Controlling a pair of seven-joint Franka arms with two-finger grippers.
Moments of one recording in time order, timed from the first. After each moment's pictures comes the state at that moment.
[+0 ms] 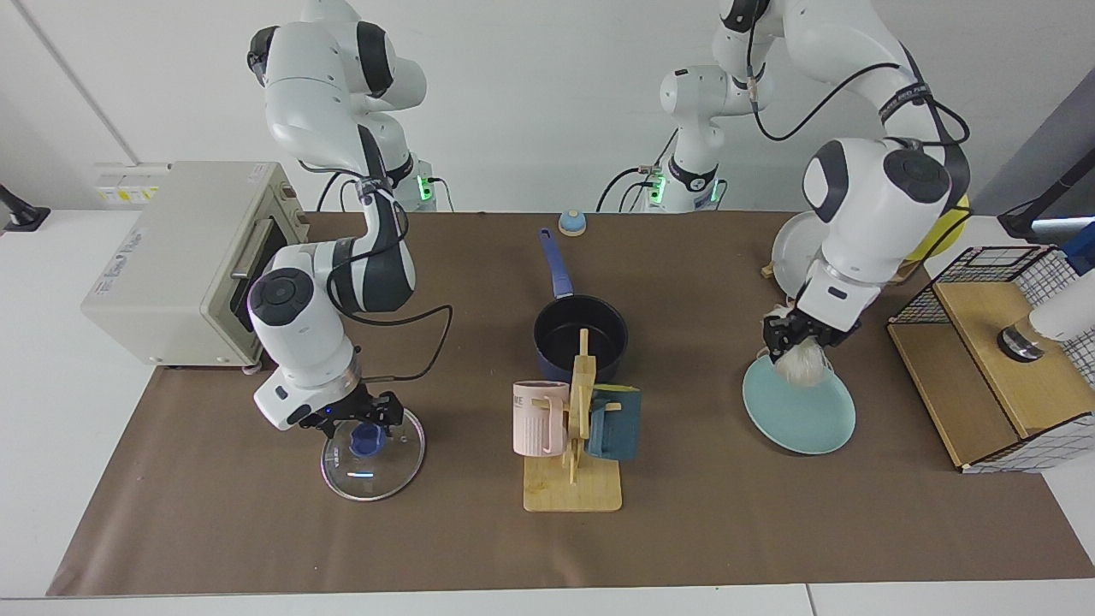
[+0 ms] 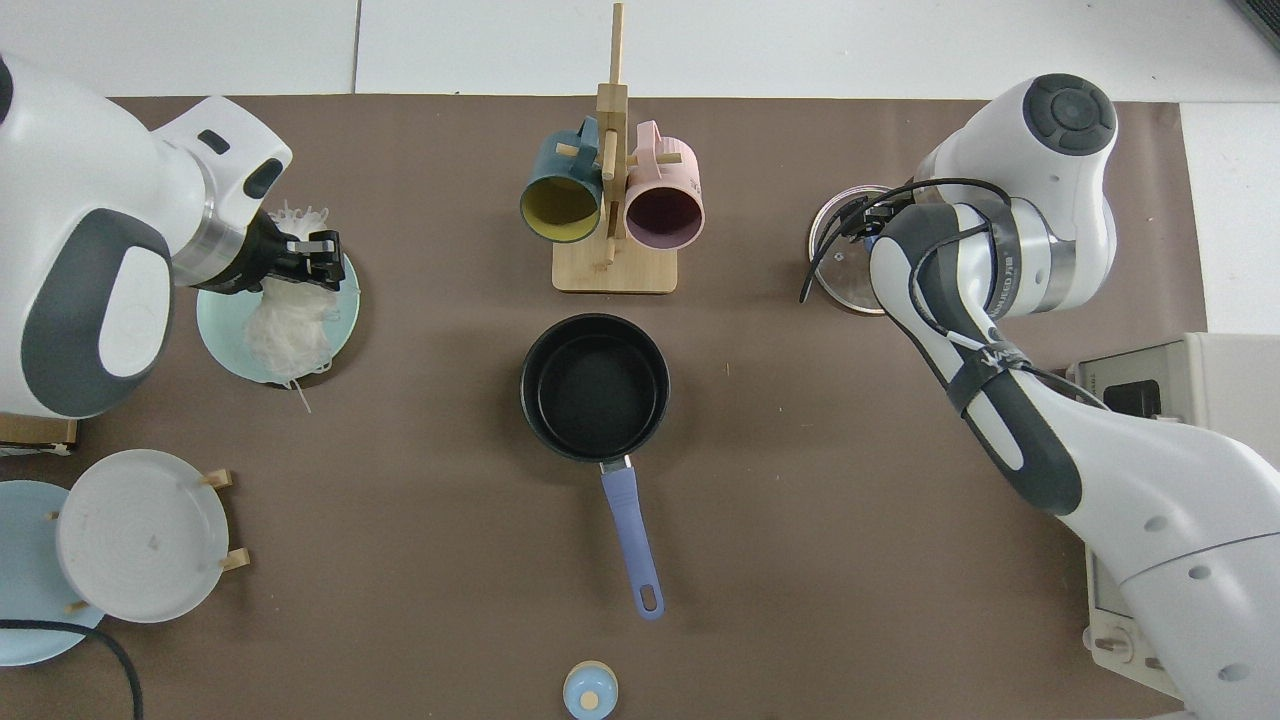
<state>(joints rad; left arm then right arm) 0.03 0.22 -0.23 -1.57 0.02 1.82 -0.26 0.10 0.65 -0.01 -1.37 0.00 2.10 0.10</state>
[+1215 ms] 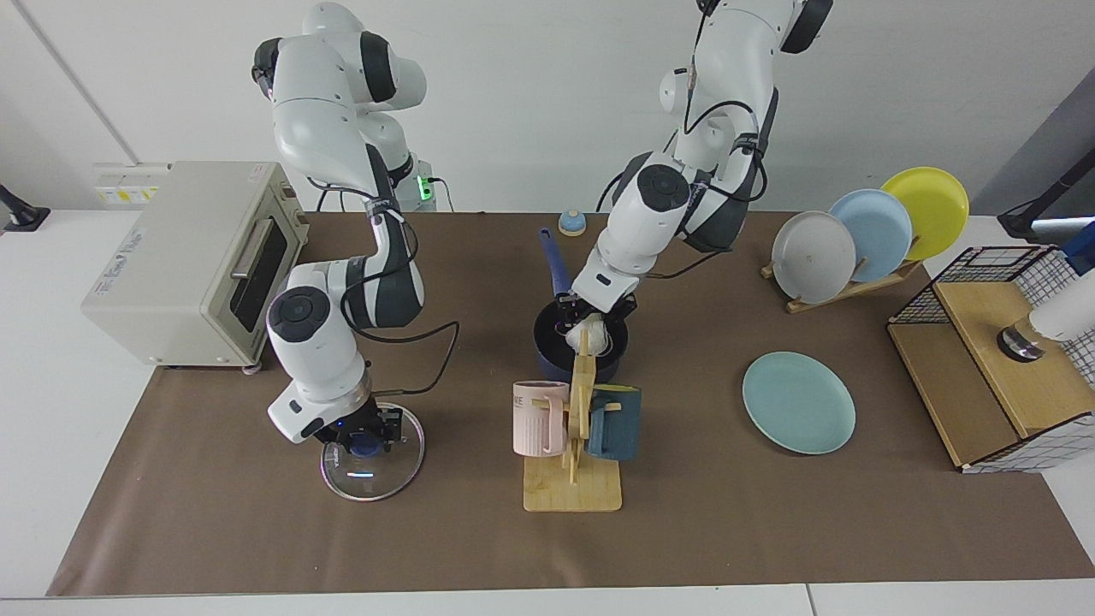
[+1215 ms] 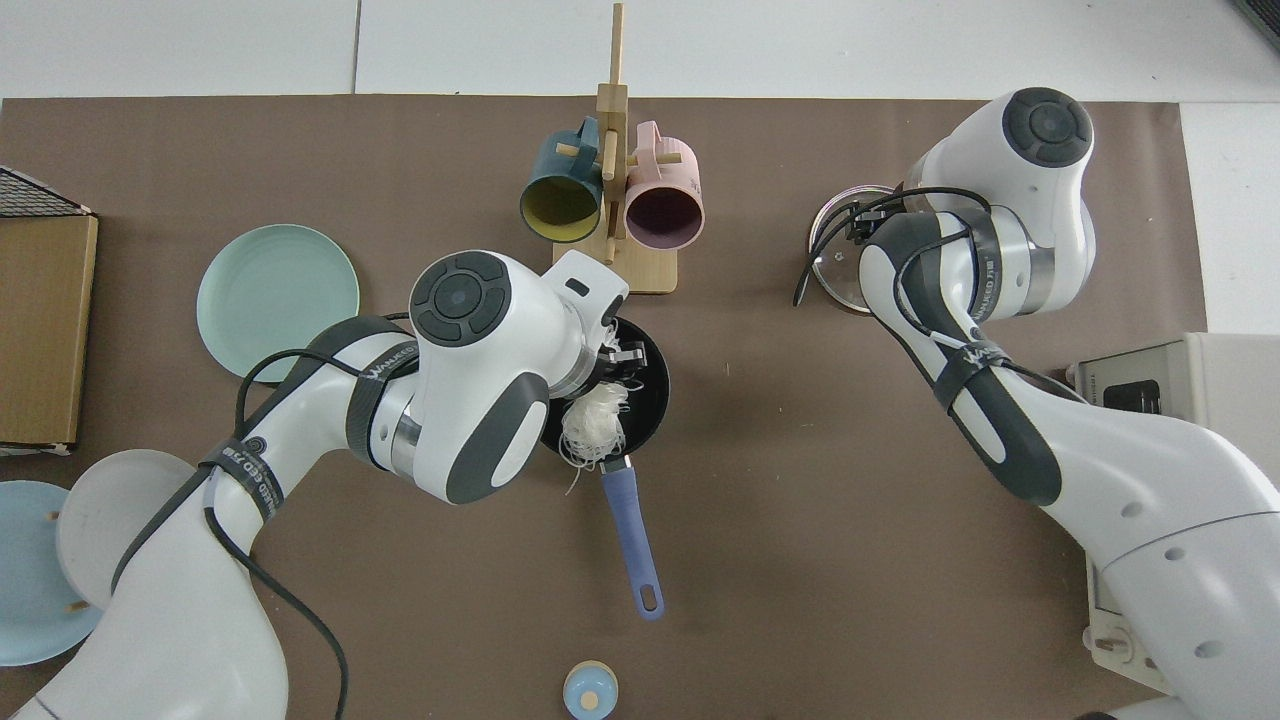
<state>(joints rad) -0.02 0.38 -0.57 -1.81 -0.04 2.23 -0.63 0.10 0.68 -0.01 -1.37 -0.02 2.15 0.10</state>
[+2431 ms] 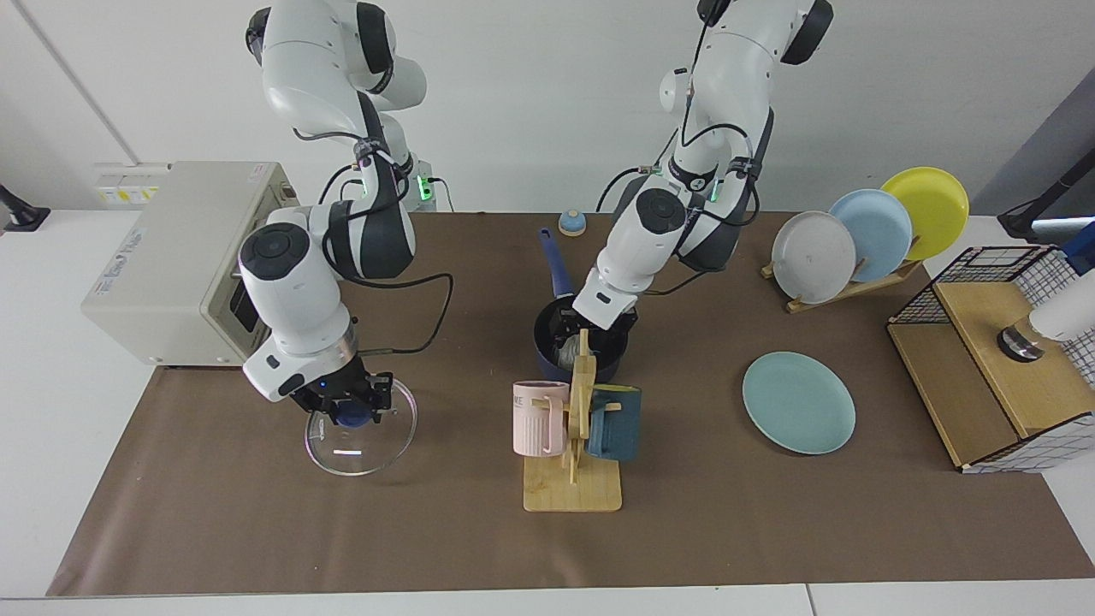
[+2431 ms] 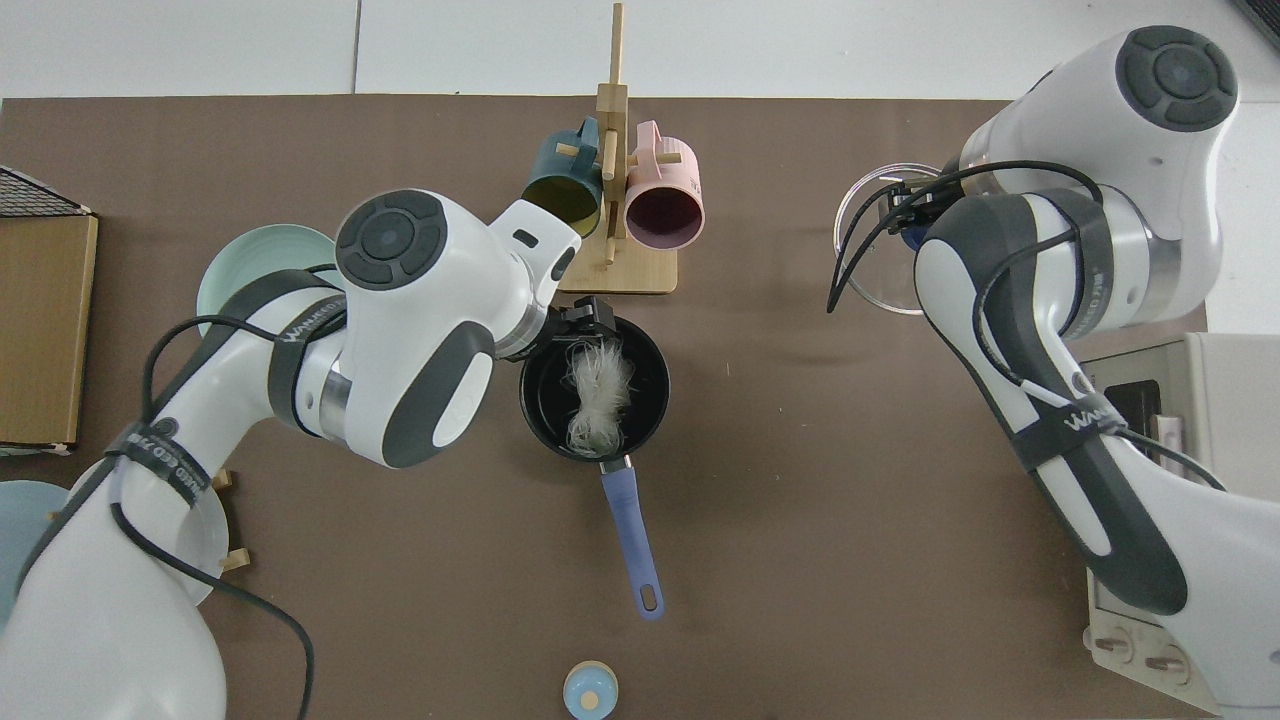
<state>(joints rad) -0.02 0.33 -0.47 -1.66 -0.02 2.02 -0.56 0.12 0.42 -0.01 -1.42 -0.02 1.96 0.10</state>
